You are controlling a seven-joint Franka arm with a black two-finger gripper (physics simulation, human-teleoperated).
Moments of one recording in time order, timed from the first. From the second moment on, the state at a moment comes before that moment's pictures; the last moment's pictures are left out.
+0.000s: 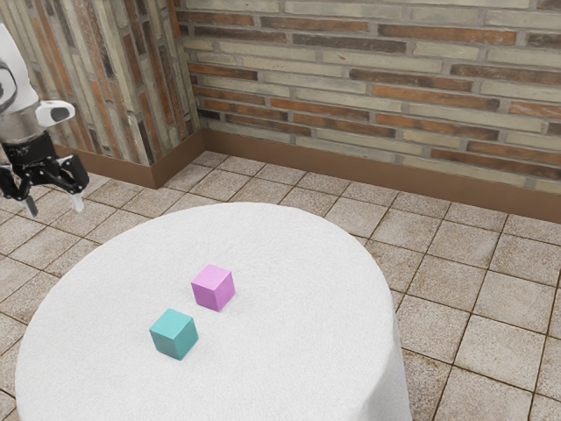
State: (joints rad) arm 0.19 -0.21 0.21 -2.09 -0.03 1.82 -0.09
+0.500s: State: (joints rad) arm -0.01 -0.07 0.23 -2.41 0.11 2.47 0.01
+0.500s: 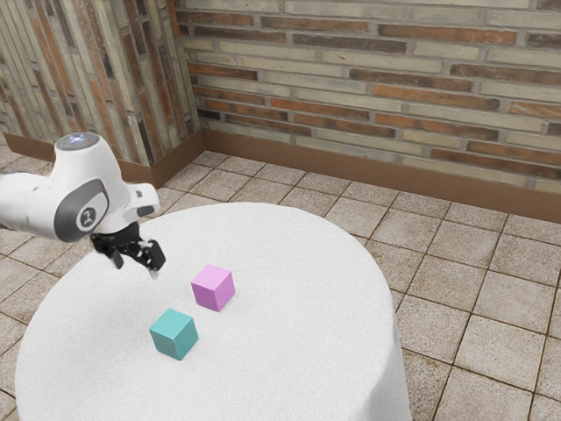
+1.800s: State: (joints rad) arm -0.17 -0.21 0.27 -2.64 -0.10 2.56 0.20
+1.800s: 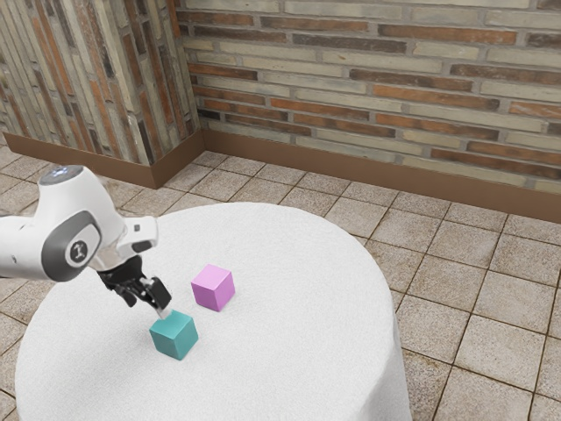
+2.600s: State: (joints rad) arm -0.26 -0.14 0.26 -2.61 -0.10 2.56 0.21
